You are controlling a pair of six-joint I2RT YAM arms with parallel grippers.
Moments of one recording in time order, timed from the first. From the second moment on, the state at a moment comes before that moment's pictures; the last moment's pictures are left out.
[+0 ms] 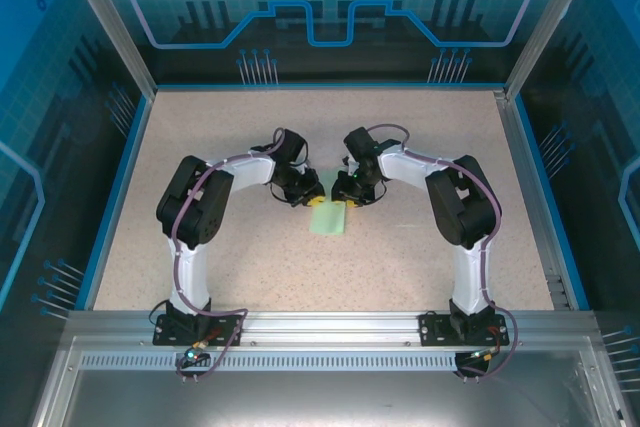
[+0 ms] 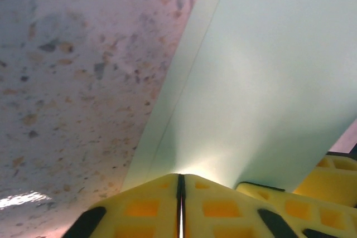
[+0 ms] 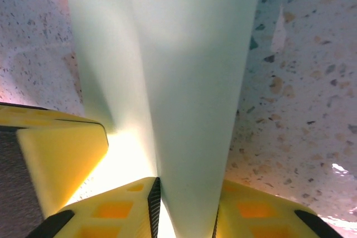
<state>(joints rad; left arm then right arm) -0.41 2.03 1.28 -0.46 0.56 -0.87 0.51 2.03 1.39 -0.67 -0.39 0.62</state>
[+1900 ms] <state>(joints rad) -0.41 1.97 1.29 -0.49 0.47 -0.87 0.52 2.15 1.55 -0.84 -0.36 0.65</state>
